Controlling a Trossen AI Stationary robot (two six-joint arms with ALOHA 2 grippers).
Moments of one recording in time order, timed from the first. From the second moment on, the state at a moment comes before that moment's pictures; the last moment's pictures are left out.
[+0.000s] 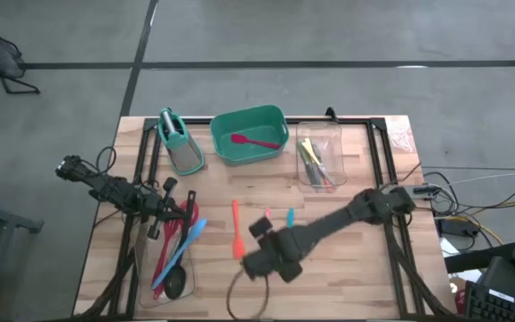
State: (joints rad) left arm -0.46 0.04 0.08 -0.17 -0.22 0.00; right arm 0.42 2.31 2.25 -1.40 0.23 -0.18
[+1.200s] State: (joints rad) left arm -0.46 0.04 0.08 -0.17 -0.22 0.00; right arm 0.46 2.30 1.78 -1.08 0.10 -0.32
